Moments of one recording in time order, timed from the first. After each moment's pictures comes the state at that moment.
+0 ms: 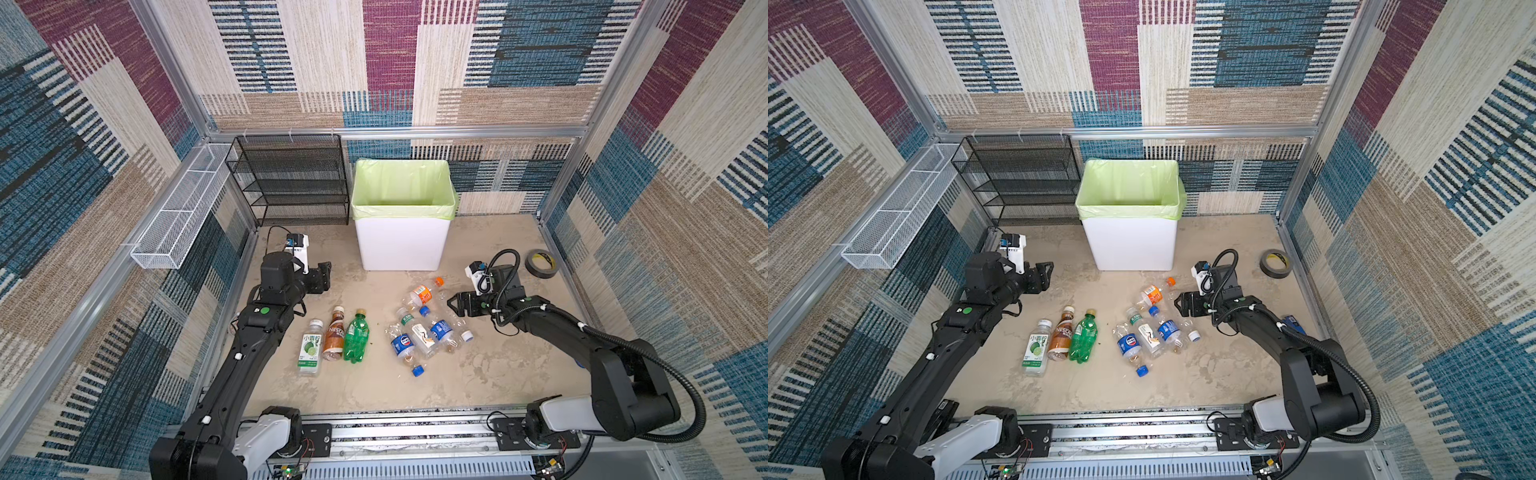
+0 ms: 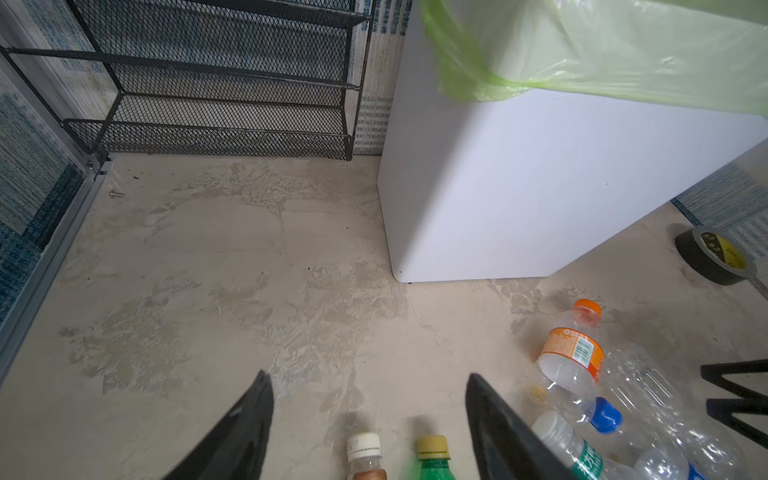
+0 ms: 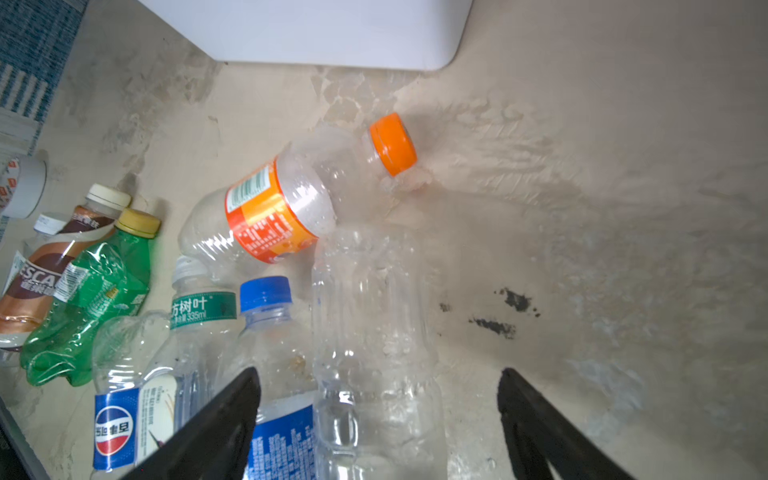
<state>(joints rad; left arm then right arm) -0.13 1.08 0.91 -0.28 0.11 -0.14 0.27 1.40 0.73 -0.21 -0.34 0.19</state>
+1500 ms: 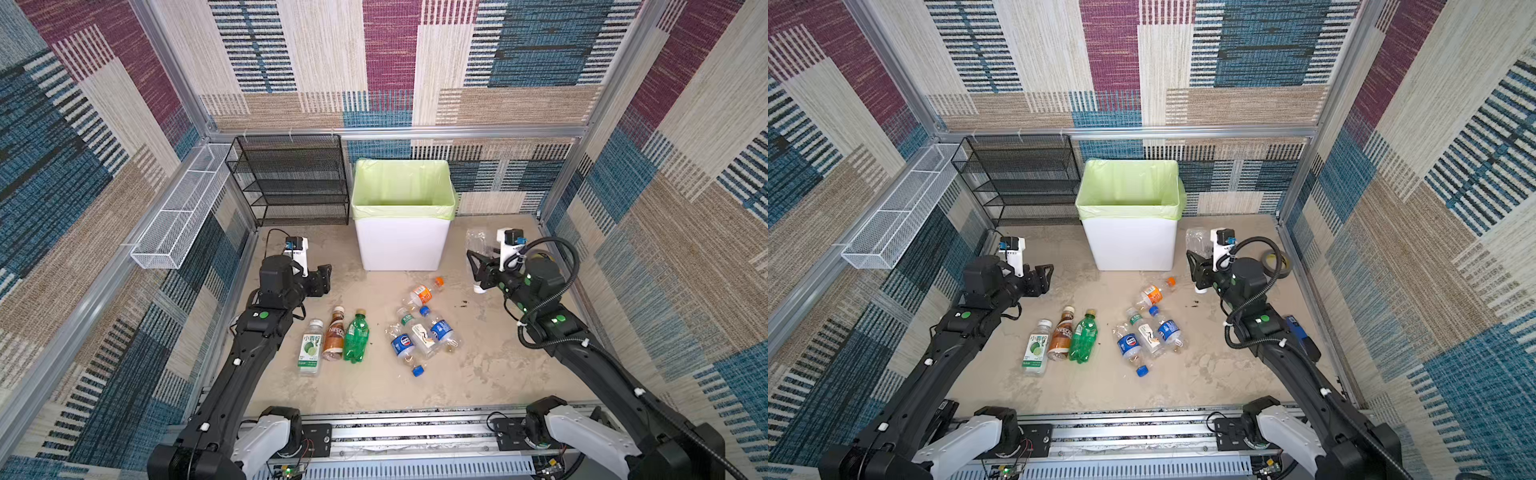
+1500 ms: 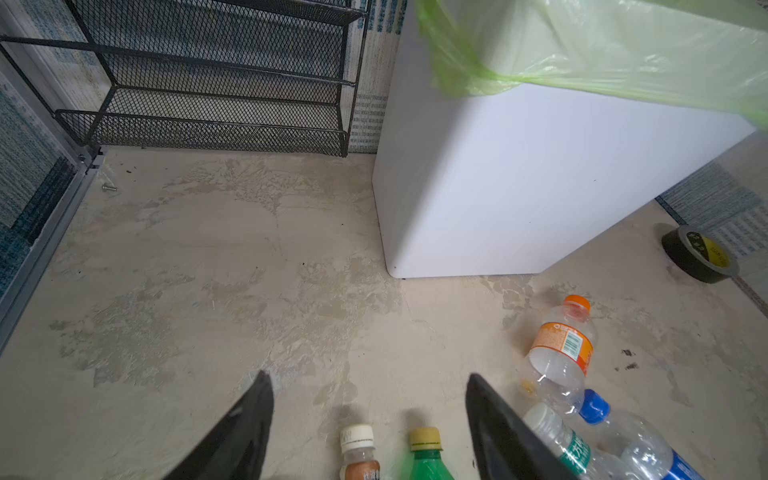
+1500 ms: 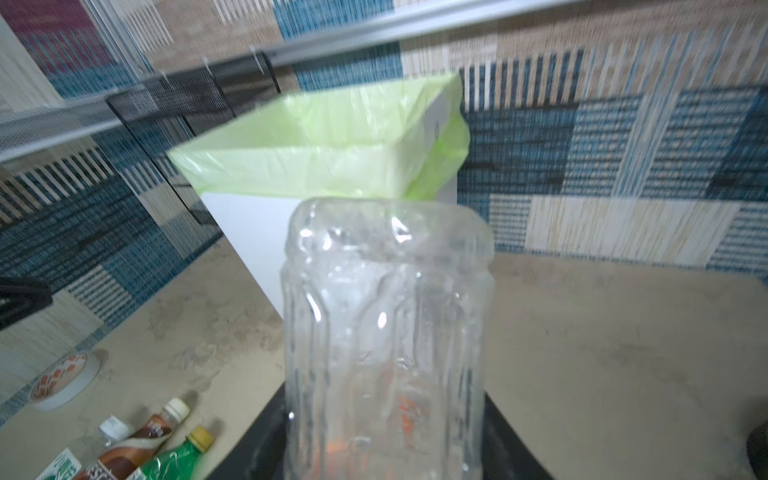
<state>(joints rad) -0.13 1.03 0.87 -0.28 0.11 -0.15 0.31 0.93 0.72 0.19 -0.09 0.16</state>
